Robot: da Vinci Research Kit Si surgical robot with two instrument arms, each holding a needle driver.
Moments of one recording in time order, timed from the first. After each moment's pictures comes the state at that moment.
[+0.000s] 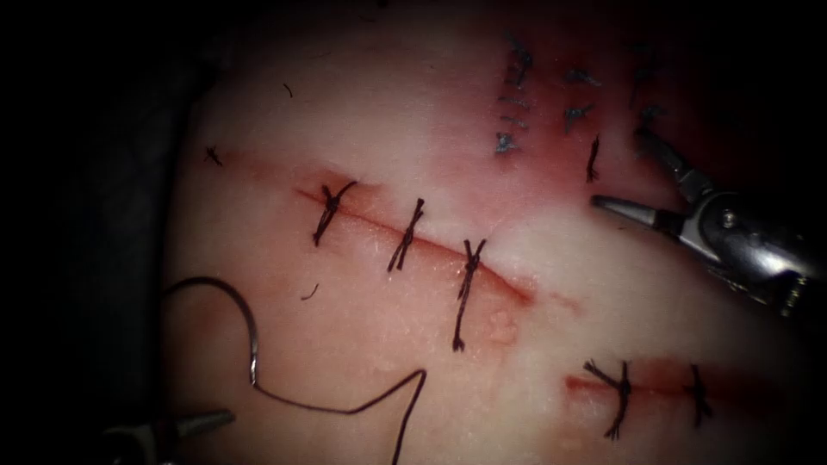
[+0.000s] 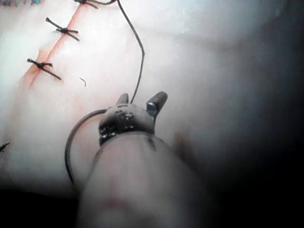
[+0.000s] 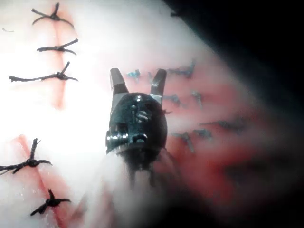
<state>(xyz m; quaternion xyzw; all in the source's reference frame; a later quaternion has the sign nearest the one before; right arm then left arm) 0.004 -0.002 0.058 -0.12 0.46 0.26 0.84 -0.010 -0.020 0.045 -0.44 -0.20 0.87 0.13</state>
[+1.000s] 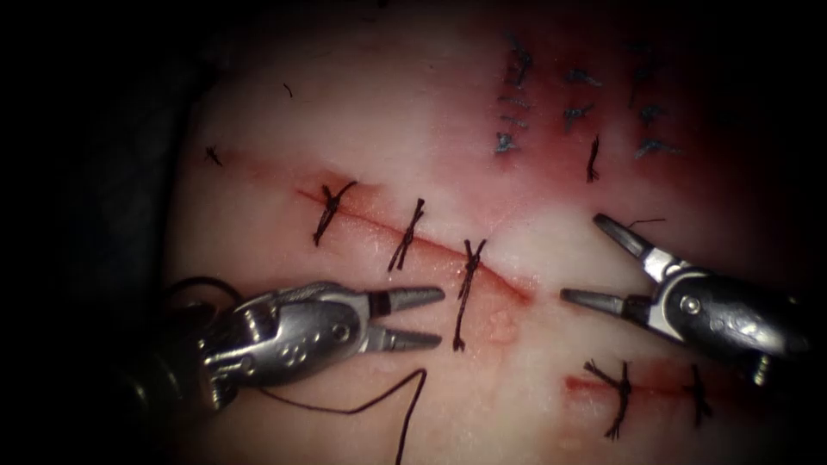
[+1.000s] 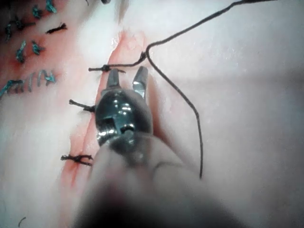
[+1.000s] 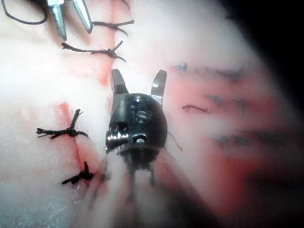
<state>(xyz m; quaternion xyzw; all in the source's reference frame) 0.006 -0.008 0.059 -0.11 0.48 0.17 0.86 -0.027 -0.011 0.050 -0.53 -0.01 0.85 0.02</state>
